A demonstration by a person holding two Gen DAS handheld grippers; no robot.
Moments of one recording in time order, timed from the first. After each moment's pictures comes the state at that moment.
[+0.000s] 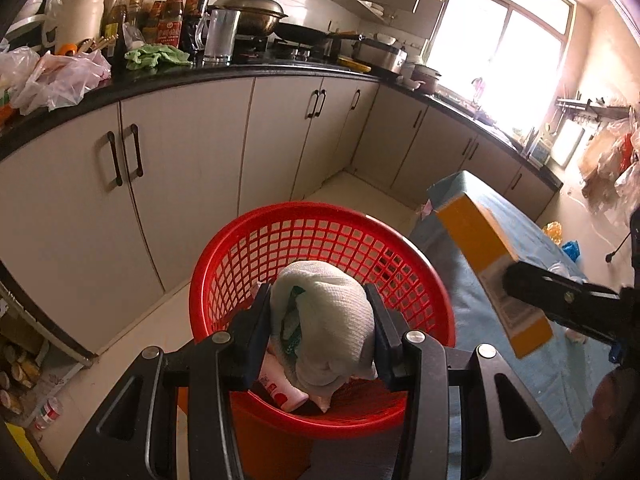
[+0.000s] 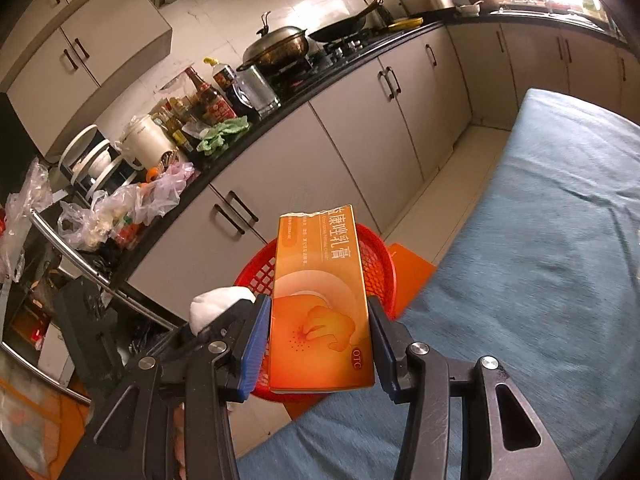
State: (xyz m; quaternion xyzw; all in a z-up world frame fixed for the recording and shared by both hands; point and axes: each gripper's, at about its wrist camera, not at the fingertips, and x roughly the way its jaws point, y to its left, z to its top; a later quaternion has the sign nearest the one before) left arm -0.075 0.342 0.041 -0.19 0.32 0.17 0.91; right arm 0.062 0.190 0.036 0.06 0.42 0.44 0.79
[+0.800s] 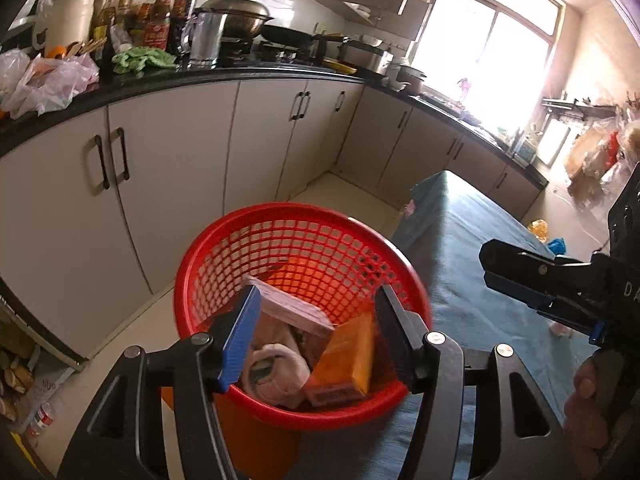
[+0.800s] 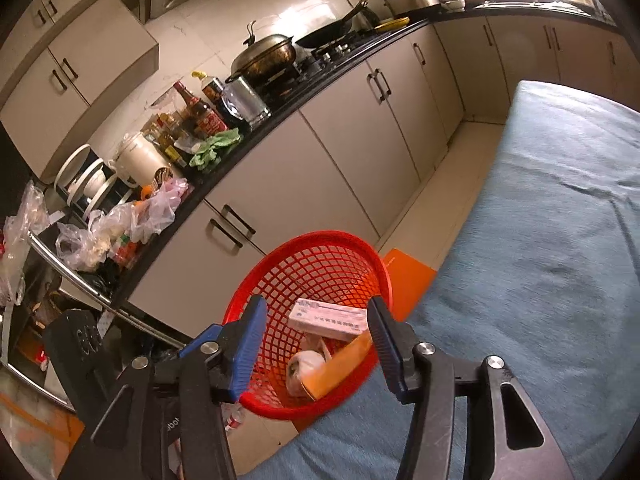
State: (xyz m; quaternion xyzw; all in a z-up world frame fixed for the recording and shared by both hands) left arm -0.080 0.329 0.052 -0.20 0.31 0.14 0.92; right arm 0.069 0.179 0.038 0.09 0.42 0.42 0.80
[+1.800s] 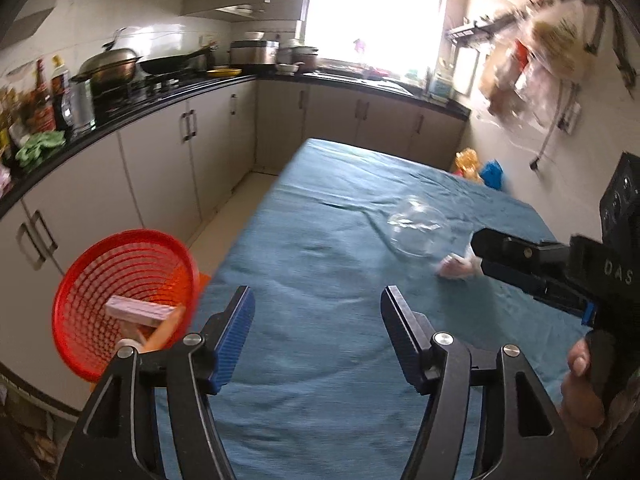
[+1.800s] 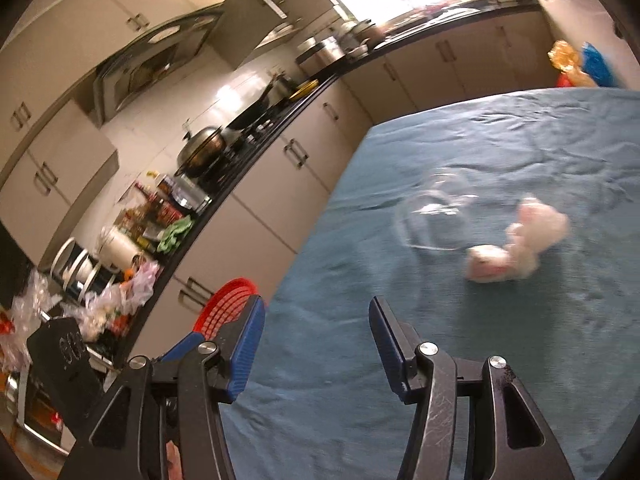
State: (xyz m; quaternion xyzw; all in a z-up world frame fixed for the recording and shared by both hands) left arm -0.039 0.124 0.098 -0.07 0.34 0.02 0.94; right arm 0.055 -0.053 0.061 0.21 0.38 0.31 0.85
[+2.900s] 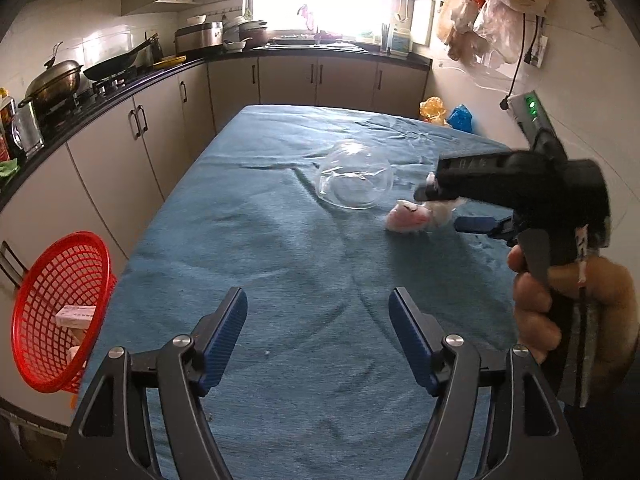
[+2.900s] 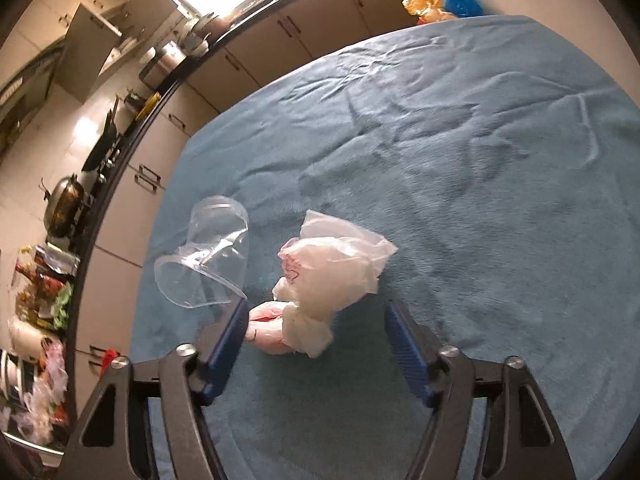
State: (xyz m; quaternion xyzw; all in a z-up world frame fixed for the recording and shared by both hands) left arm -0.007 0.059 0.058 -0.01 0.38 -0.03 0.92; right arm 0.149 -0.125 -0.005 0.24 0.48 0.08 0.84
